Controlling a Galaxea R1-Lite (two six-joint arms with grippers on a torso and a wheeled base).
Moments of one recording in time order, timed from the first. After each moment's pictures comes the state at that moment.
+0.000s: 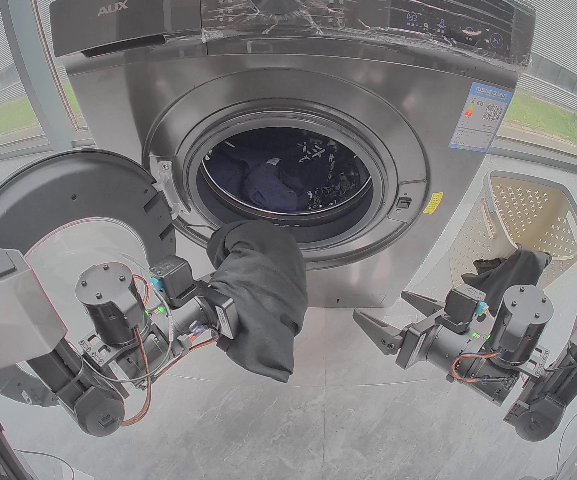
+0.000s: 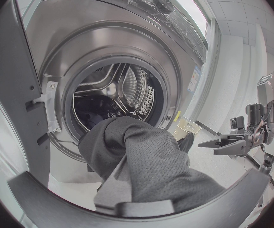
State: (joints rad) left arm -0.54 1.97 -0.47 -1.55 -0.08 -0.07; right arm 0.65 1.91 -0.31 -1.54 -0.04 0.24
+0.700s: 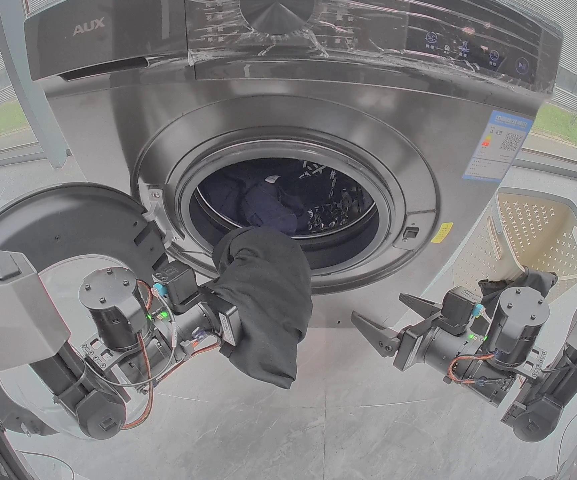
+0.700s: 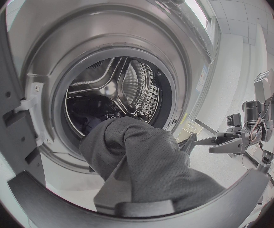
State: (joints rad) left arm -0.55 1.97 -0.45 -1.55 -0.08 -0.06; right arm 0.66 1.93 -0.31 -1.54 -0.04 0.25
